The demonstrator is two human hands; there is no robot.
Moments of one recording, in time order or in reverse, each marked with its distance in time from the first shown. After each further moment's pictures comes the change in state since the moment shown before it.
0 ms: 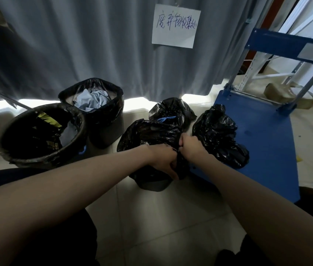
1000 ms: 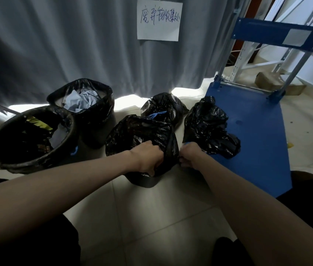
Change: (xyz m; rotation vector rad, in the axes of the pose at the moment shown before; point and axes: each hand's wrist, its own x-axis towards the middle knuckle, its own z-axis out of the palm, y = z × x) left_hand -0.023 0.017 0.007 0.286 0.079 -0.080; right_hand -0.007 0.039 0.033 0.852 -0.159 0.532
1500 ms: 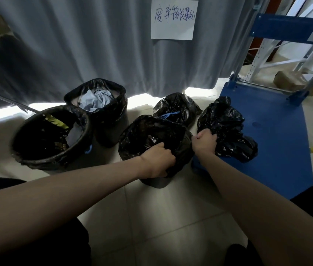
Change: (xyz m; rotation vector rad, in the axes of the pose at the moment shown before) left_hand -0.003 0.001 0.018 0.093 0.085 0.022; right_hand -0.001 -0.025 0.009 -0.083 0.468 -0.277
